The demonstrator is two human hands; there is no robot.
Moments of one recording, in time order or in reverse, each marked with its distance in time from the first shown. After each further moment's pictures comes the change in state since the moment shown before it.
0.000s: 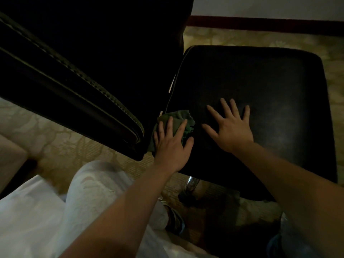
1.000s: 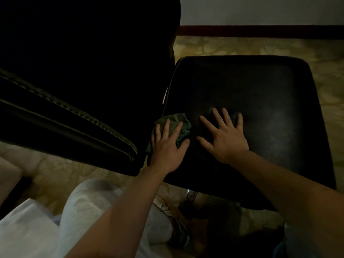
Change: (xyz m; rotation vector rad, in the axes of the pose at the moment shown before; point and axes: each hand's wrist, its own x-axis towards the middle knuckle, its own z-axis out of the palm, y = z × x) left_hand 0.034 -0.001 -0.009 -0.043 -0.006 0.041; right_hand 0.004 0.004 0.004 -0.029 0.007 -0.044
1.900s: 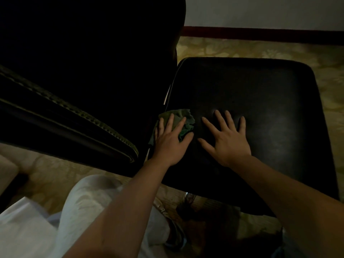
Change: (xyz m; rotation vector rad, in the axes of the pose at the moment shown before) left_hand 0.025 0.007 -0.003 -0.019 0.011 -0.020; right_hand 0.000 -0.002 -0.002 0.020 -0.018 0.038
